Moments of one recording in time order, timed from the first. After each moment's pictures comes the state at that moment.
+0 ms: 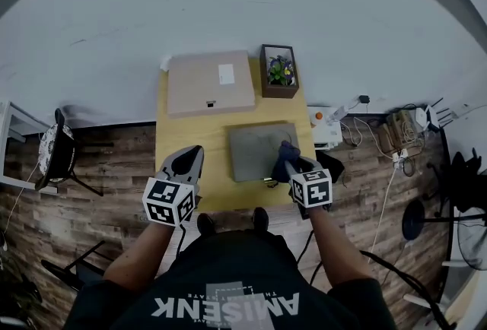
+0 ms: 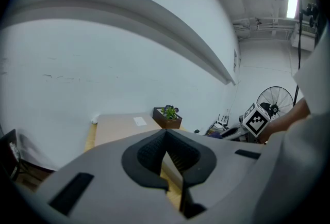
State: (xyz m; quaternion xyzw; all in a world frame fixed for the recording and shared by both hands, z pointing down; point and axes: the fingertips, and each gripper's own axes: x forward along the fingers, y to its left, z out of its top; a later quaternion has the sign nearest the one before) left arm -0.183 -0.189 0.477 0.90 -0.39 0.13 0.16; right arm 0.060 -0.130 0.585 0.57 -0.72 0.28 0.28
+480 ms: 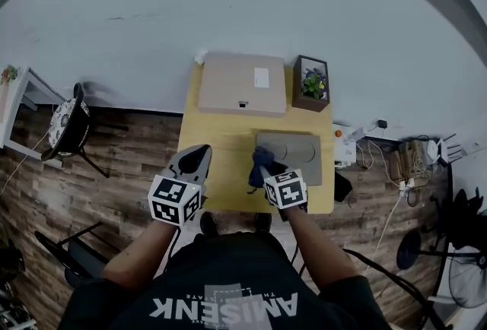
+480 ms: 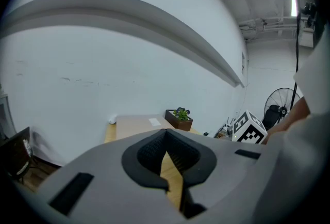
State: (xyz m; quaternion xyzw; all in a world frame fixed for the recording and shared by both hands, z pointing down) left arm -0.242 -0.190 0.474 0.88 -0.44 0.12 0.17; right arm -0.085 -0.168 0.614 0.46 -0.78 0.26 0.33
